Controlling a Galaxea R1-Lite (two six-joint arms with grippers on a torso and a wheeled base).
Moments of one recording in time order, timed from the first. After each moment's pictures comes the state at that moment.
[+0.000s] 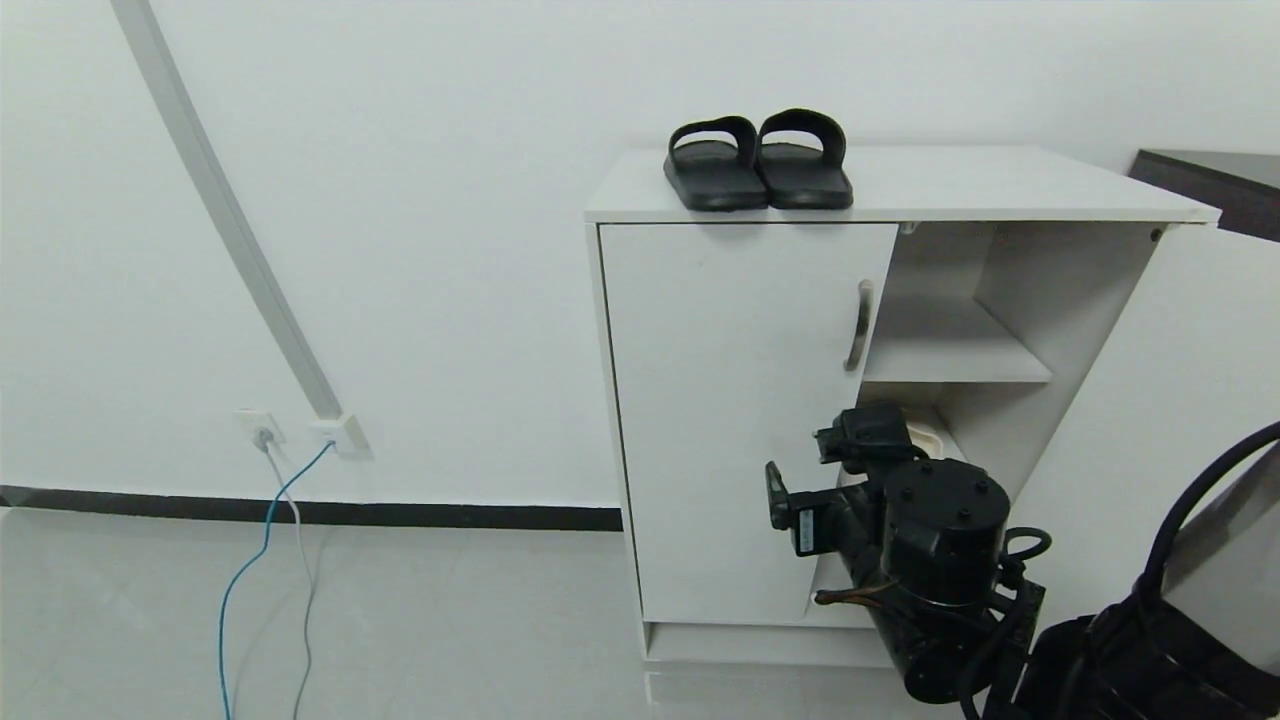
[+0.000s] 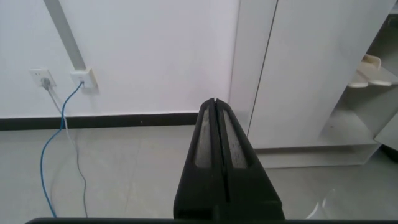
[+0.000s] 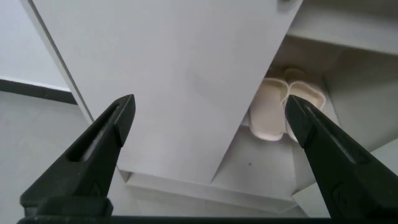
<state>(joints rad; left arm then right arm) 0.00 0.00 0.00 0.00 -0.03 0.01 0.83 1.98 -0.65 -1.25 -0.72 -0.02</state>
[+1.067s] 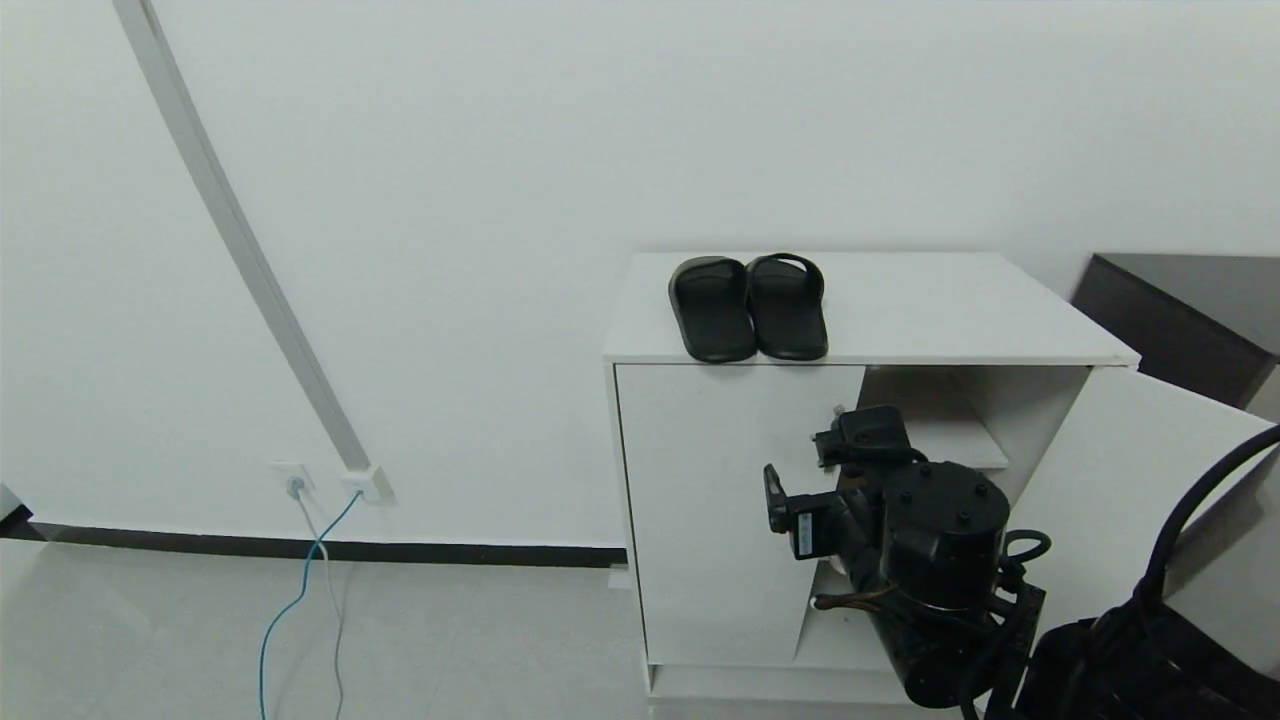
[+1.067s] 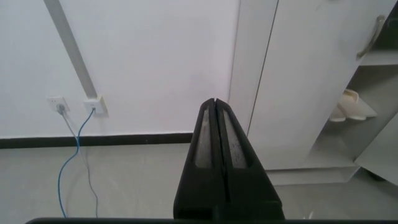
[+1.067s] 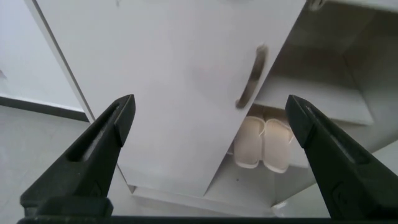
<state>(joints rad) 0.00 0.00 0.00 0.00 -0.03 0.01 0.83 1.98 -0.65 -1.25 -0.72 -0.02</state>
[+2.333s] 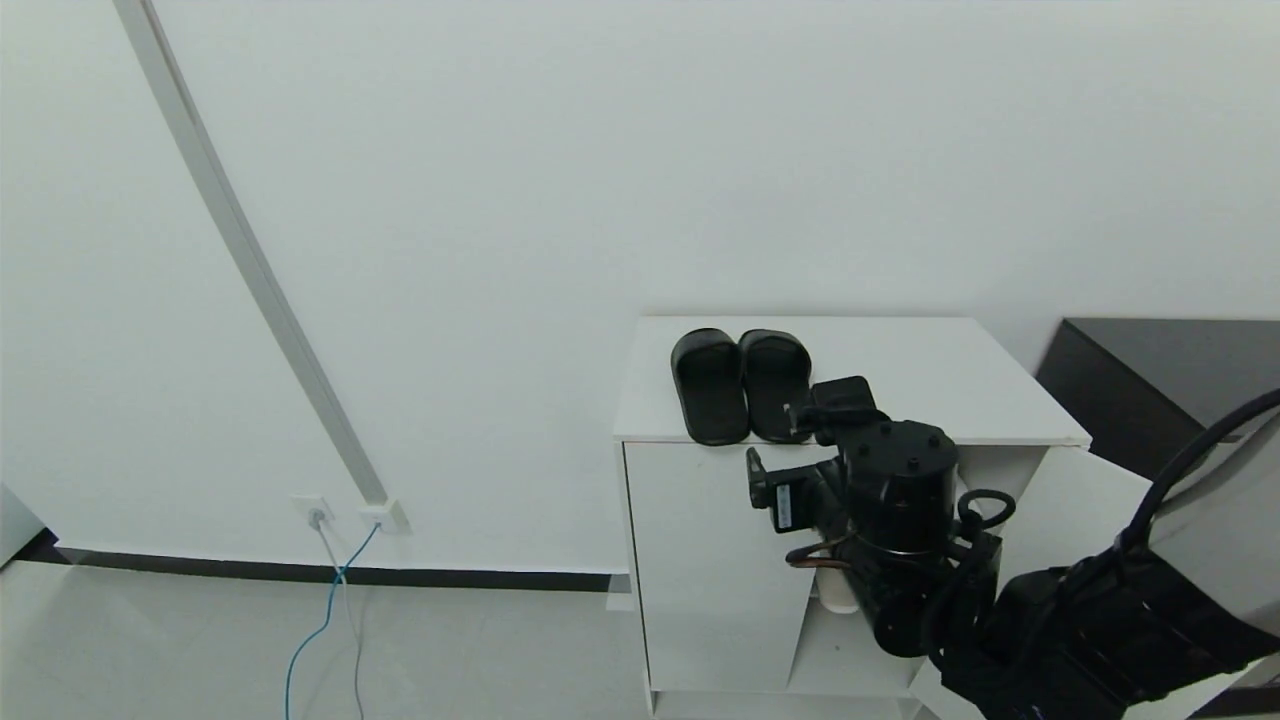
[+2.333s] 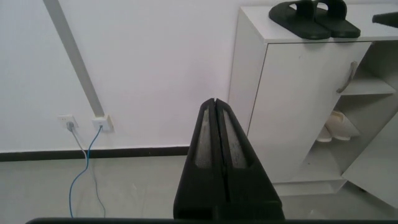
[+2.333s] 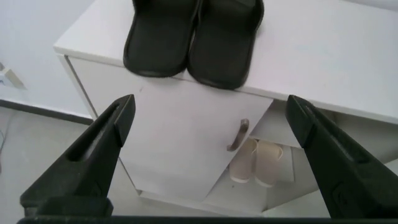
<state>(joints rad) 0.00 0.00 0.00 0.00 -0.03 0.01 0.80 1.99 -0.81 -1.05 -0.68 0.01</state>
